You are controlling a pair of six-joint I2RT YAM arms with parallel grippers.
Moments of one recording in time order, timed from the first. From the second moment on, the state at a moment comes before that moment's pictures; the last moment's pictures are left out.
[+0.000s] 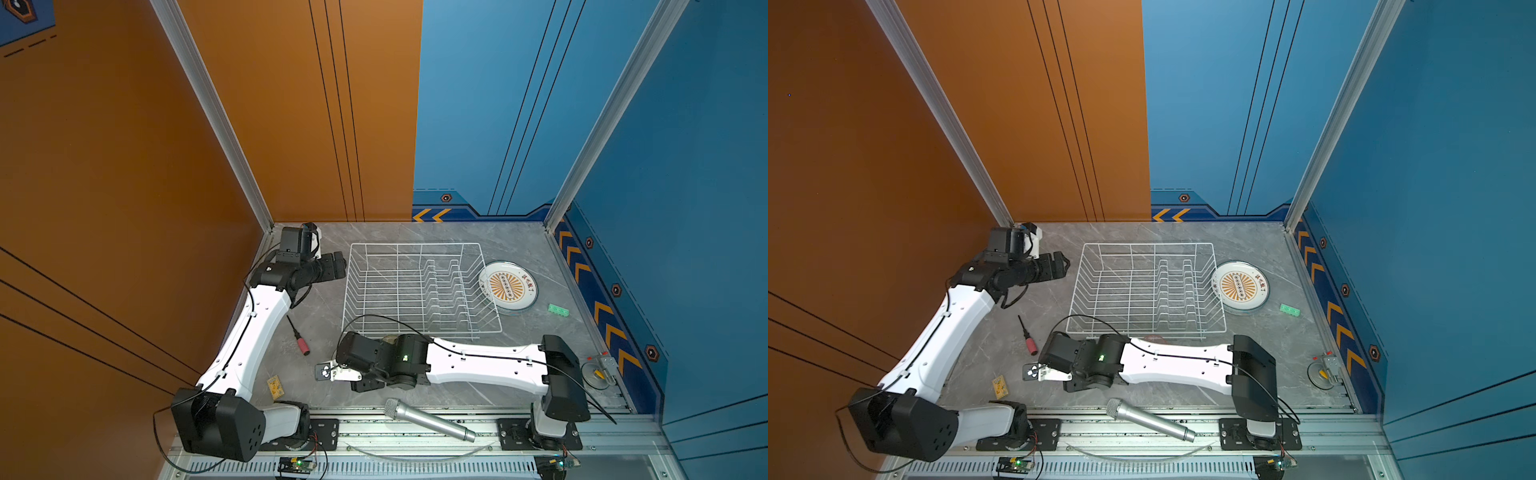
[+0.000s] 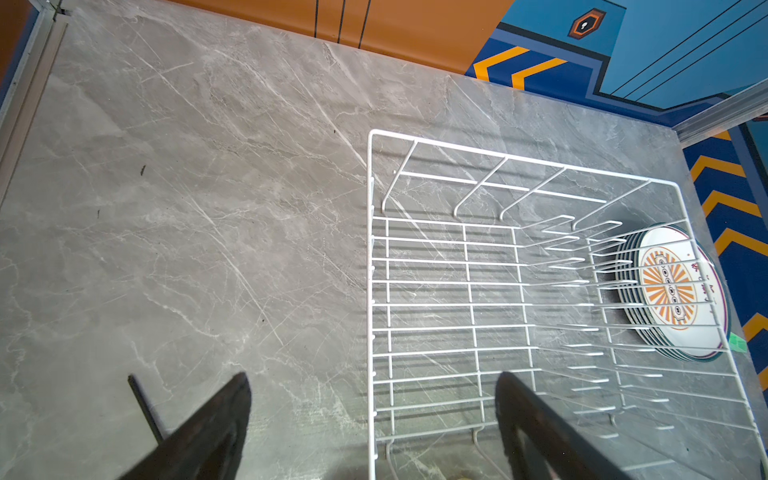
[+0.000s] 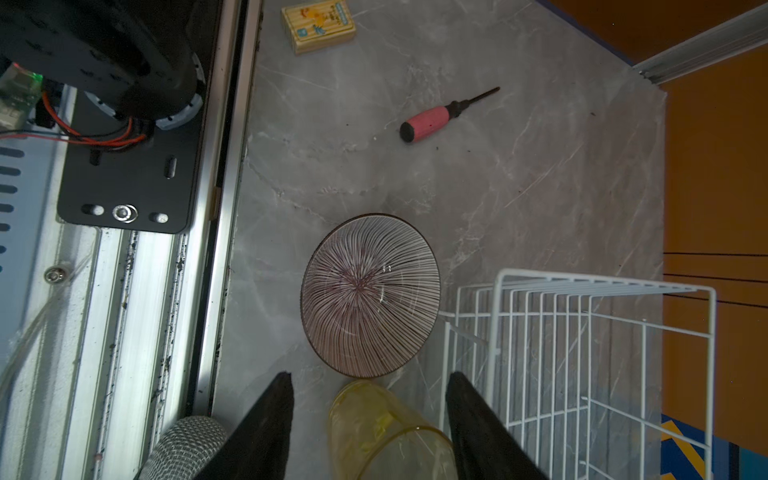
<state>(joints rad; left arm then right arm) -0.13 1.29 1.28 -0.76 0.10 -0.29 1.36 1.78 1.57 -0.70 0.21 -0.45</state>
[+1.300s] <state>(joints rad) -0.15 1.09 0.57 -0.05 -0.09 -0.07 0.53 0.89 0.87 -0.43 0.20 0.01</state>
